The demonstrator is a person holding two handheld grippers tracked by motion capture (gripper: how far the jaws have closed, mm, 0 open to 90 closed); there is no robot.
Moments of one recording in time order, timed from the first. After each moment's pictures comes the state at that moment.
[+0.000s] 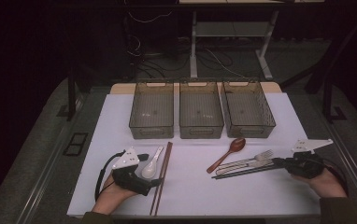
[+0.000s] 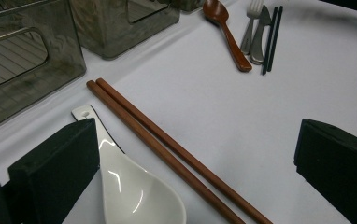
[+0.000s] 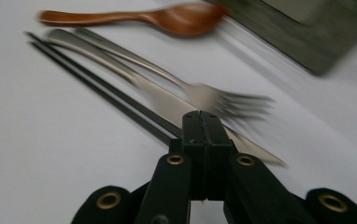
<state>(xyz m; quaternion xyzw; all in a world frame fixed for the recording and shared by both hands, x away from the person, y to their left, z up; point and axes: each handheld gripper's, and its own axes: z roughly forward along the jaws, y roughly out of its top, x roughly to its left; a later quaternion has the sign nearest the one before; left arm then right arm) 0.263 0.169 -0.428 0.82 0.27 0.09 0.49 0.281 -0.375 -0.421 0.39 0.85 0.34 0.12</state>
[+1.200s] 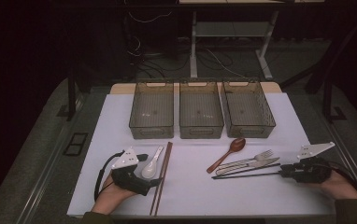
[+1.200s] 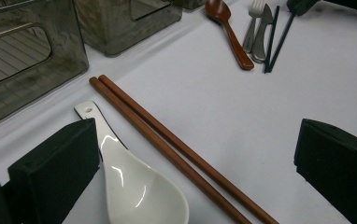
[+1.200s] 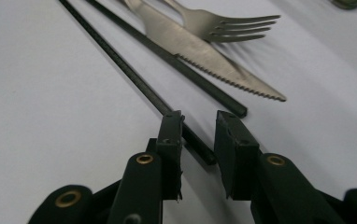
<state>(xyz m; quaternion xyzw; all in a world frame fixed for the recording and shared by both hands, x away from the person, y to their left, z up) 0.264 0.172 -0.428 0.82 0.27 0.09 0.49 0.278 -0.396 -0.440 0.33 0.89 0.31 0.06</state>
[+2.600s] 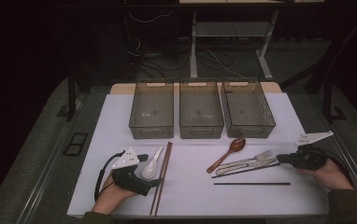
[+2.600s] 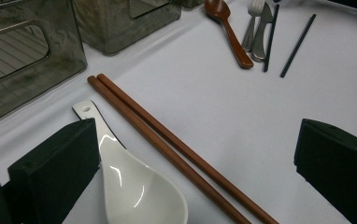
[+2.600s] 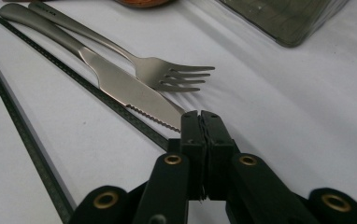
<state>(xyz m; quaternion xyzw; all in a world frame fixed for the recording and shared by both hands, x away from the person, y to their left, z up) 0.264 0.171 -0.429 0.82 0.27 0.09 0.49 0.313 -0.399 -0.439 0.37 0.86 0.34 0.08</state>
